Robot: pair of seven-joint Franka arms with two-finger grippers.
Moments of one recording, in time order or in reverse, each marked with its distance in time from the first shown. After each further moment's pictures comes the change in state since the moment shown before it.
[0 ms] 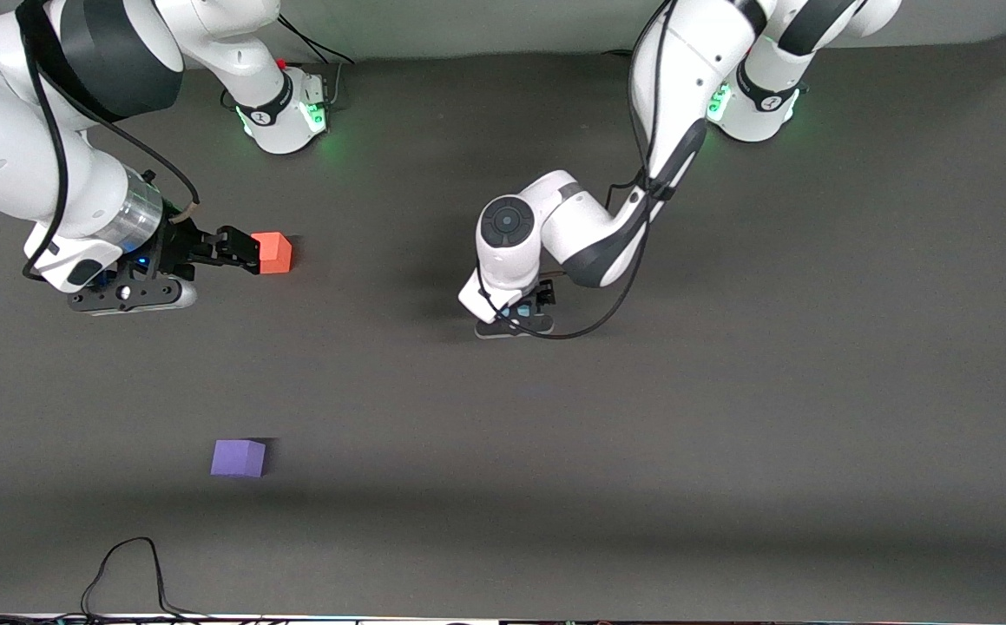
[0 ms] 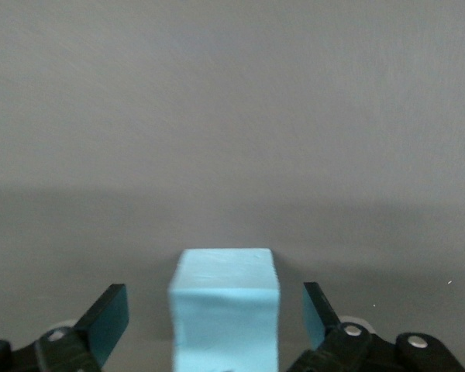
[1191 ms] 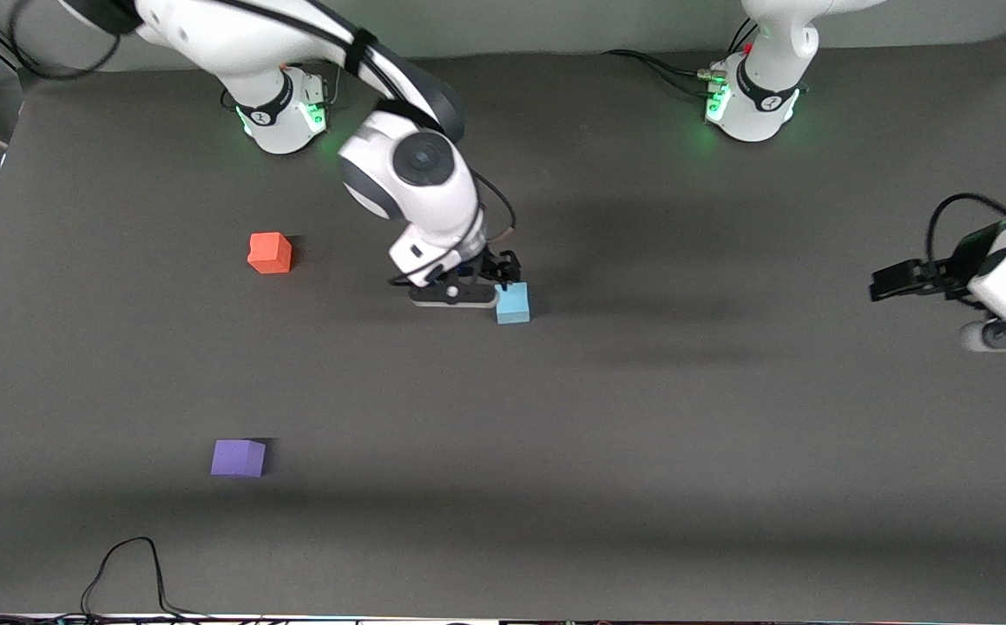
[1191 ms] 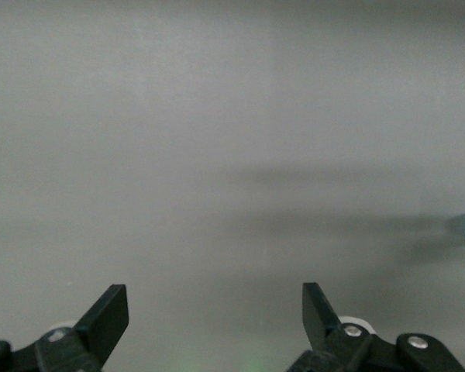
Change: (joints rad) left arm 0.798 -0.529 0.014 0.005 -0.122 -0.628 0.914; right arm 0.028 0.533 0.586 -0.045 -0.482 0.577 0.903
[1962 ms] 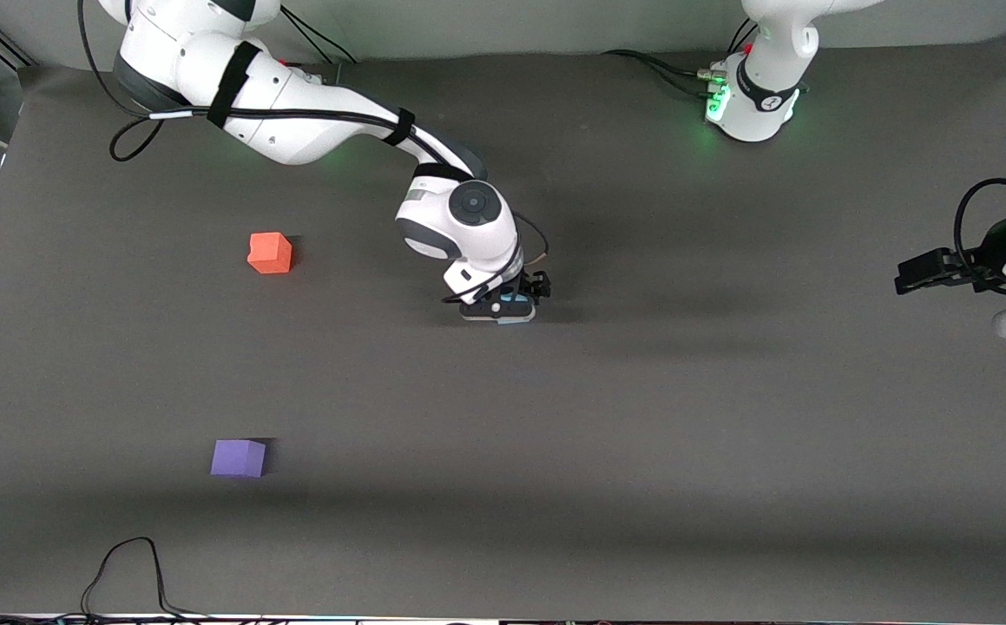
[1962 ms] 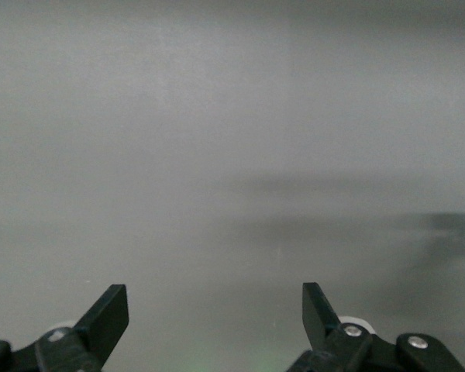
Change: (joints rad) left arm -0.032 -0.014 0.050 -0.001 0.020 0.002 0.006; right arm 0.037 0.231 0.016 0.011 -0.243 0.174 0.168
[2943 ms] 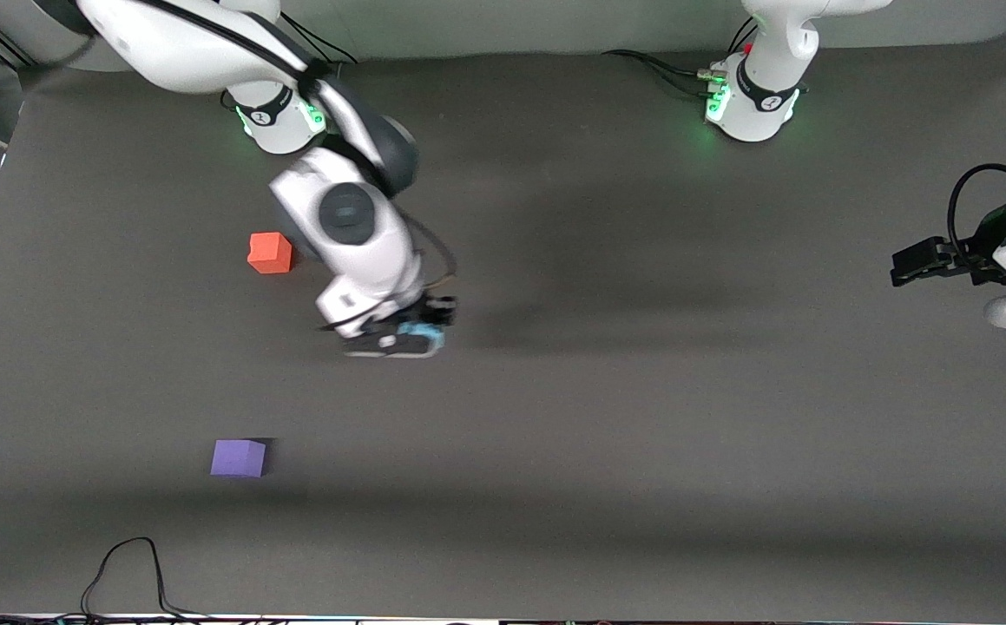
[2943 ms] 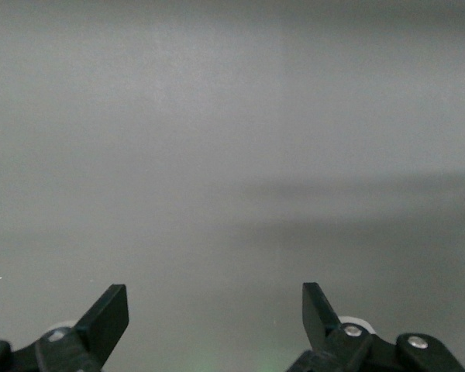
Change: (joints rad) left arm -0.105 -0.021 0.081 0.000 0.000 -0.009 0.002; right arm -0.140 -0.413 -0.198 0.026 0.453 -0.353 -0.570
